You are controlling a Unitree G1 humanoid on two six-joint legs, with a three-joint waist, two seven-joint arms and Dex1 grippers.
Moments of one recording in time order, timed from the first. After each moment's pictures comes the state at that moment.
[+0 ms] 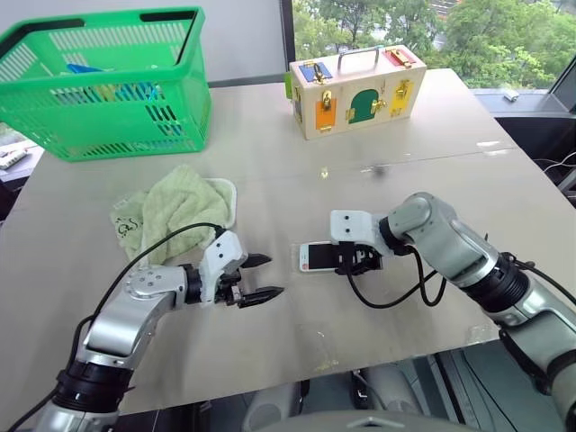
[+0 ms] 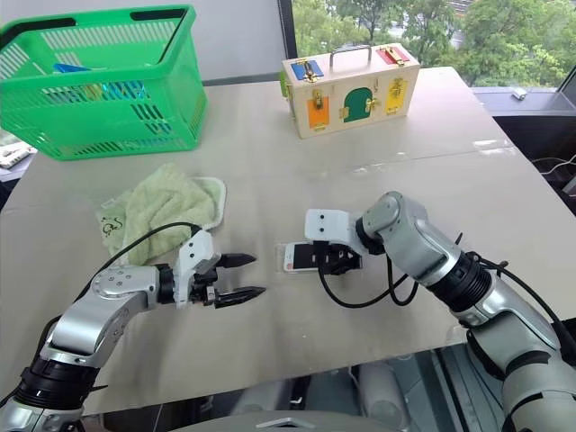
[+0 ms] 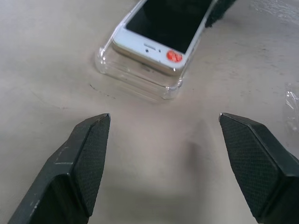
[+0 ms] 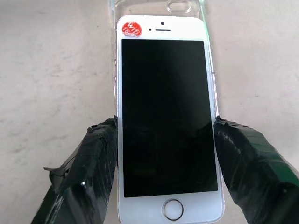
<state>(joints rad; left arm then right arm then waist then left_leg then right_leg) -0.06 0.75 -0.03 -0.23 -0.38 0.44 -1.05 -0.78 -0.54 0.66 -0.18 -0.11 0.85 1.17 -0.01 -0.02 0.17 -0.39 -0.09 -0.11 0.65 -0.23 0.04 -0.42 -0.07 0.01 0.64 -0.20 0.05</state>
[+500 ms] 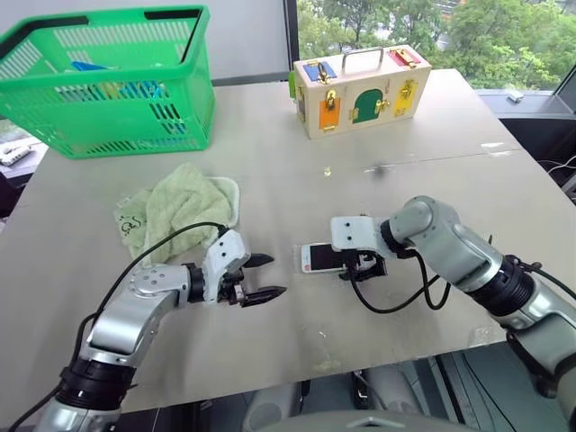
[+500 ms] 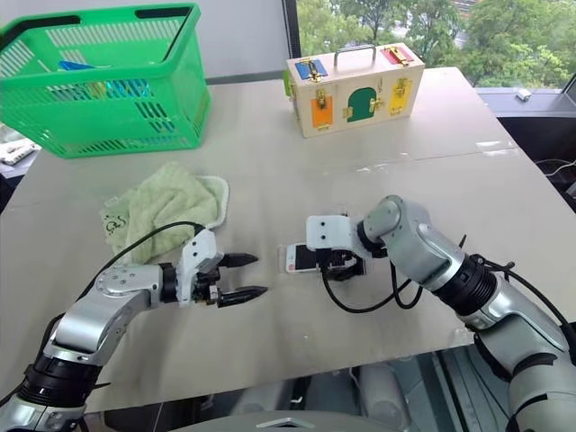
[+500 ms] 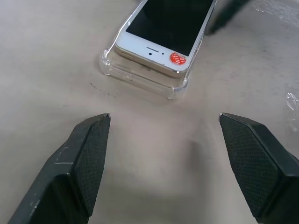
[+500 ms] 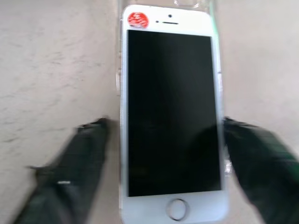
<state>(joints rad) -0.08 0.75 -0.04 -0.23 -0.39 0.45 -1.05 -0.75 -0.58 0.66 -0.21 -0.13 0.78 1.17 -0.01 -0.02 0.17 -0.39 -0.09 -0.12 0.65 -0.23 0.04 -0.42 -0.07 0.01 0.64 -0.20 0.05</state>
